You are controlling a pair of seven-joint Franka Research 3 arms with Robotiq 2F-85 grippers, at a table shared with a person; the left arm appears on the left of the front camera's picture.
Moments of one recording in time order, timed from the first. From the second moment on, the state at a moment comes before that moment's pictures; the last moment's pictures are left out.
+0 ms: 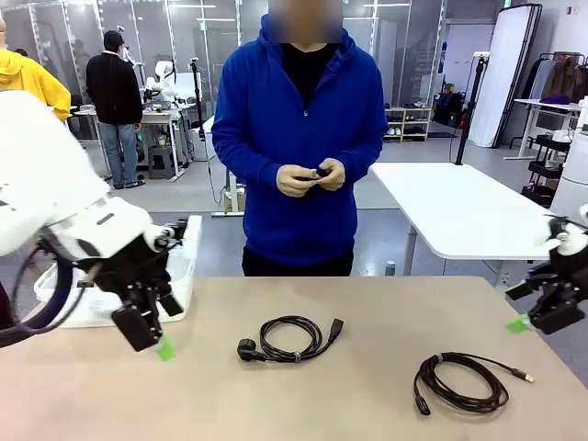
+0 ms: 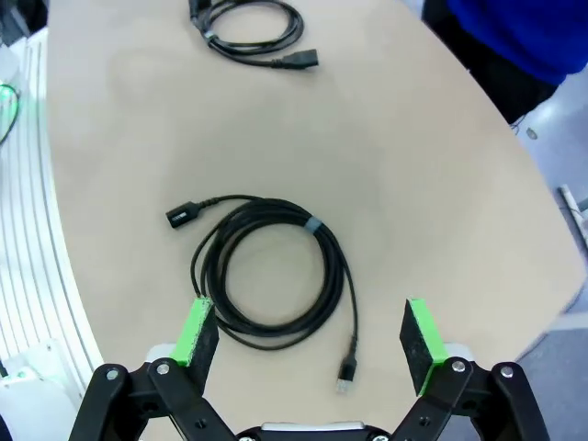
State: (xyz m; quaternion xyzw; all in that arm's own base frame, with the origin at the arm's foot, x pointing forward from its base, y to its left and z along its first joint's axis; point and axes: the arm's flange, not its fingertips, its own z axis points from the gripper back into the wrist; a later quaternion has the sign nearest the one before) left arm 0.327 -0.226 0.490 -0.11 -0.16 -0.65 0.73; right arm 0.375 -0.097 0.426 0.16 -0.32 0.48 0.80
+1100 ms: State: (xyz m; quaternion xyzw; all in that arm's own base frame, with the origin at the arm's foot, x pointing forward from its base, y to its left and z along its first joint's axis) left arm 0.368 -0.287 0.447 -0.02 -0.16 -0.62 0.77; right arm 0.301 -0.200 0.386 0.23 -0.41 0.49 0.73
